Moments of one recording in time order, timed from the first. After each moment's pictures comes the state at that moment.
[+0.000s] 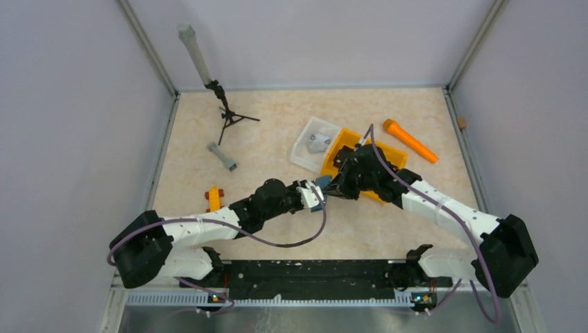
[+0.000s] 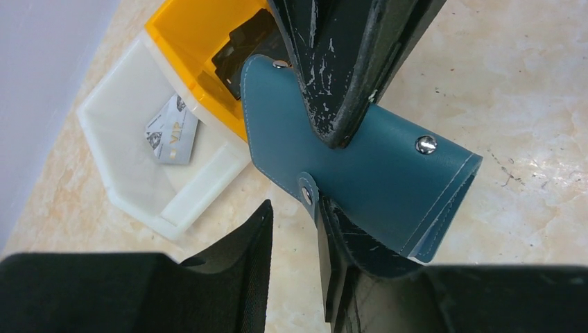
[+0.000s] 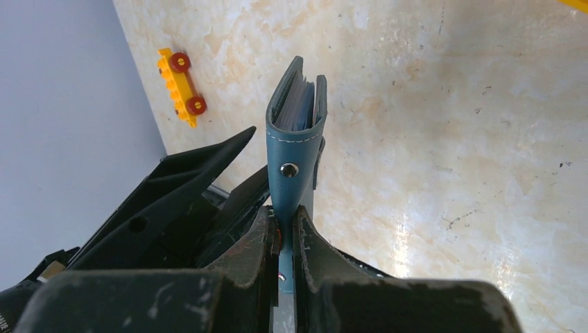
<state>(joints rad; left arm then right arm) -0.95 1.23 0.51 0.40 0.04 0.47 0.68 1.20 0.81 -0.35 -0.25 1.08</state>
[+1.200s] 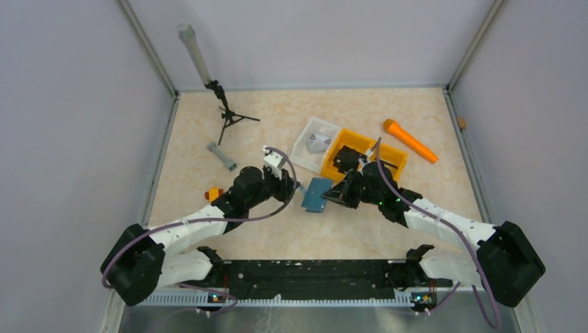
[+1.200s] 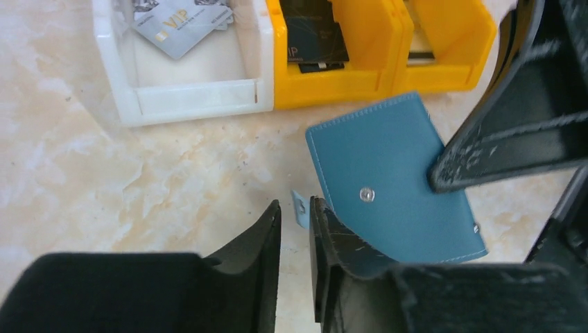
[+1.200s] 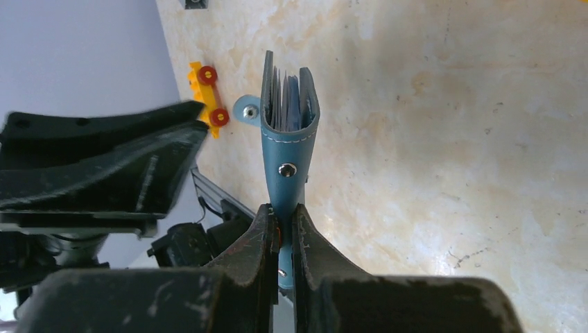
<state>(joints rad) -0.71 1.16 0.48 0.37 0.14 -0.21 0.67 1.13 0.56 -0.01 -0.23 1.17</state>
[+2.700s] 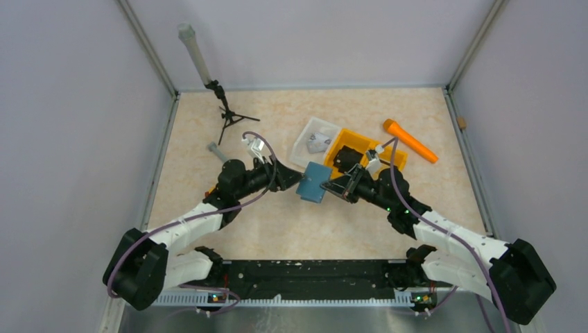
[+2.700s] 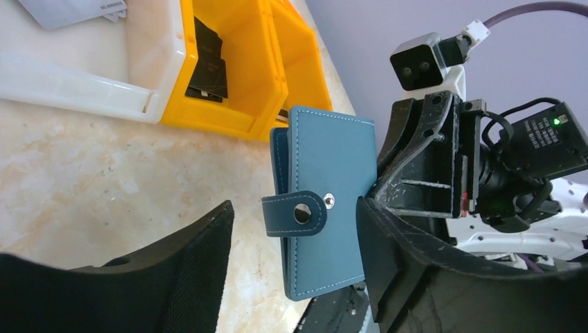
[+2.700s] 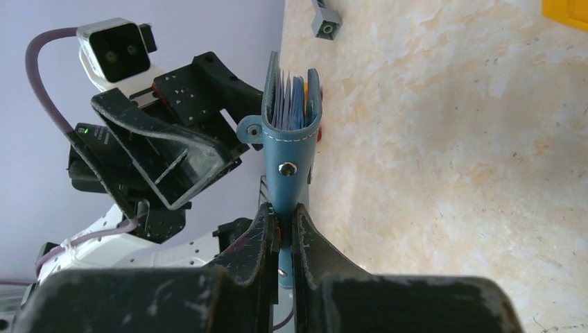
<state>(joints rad) -0.53 1.14 0.46 0.56 0.46 -0.87 0.67 0.98 0.41 0.37 -0.25 1.20</state>
